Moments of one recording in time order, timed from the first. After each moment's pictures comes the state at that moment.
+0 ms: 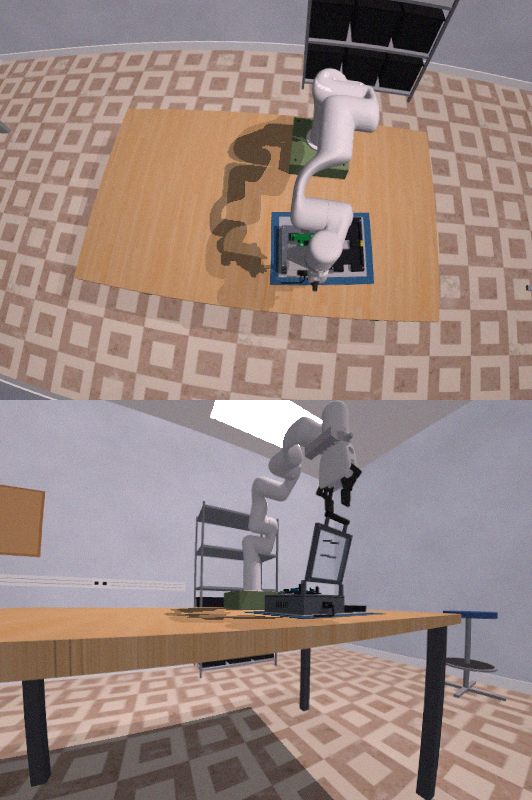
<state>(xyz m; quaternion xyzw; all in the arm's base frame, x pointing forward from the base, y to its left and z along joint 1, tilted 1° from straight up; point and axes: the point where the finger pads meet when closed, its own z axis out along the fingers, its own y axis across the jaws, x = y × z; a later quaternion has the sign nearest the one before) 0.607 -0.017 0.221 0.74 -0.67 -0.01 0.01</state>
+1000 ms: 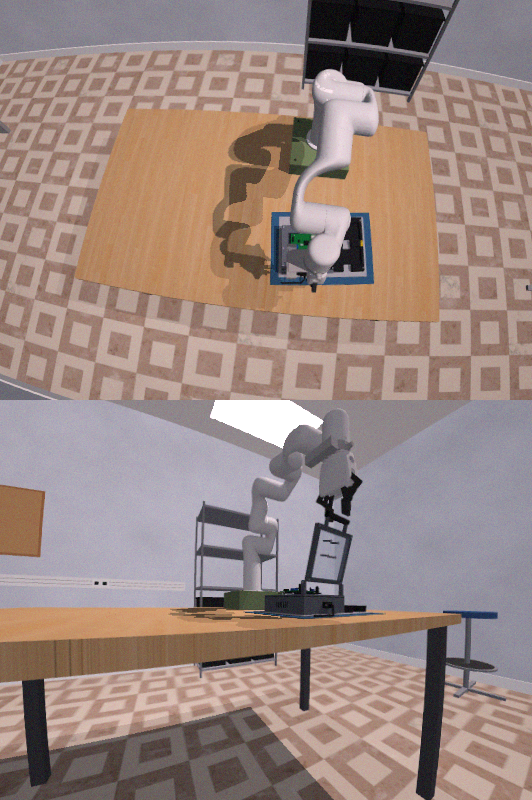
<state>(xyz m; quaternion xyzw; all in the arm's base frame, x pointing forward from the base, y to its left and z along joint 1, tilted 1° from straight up) 0.607 -0.016 0.195 0.74 -0.67 -0.01 0.01</state>
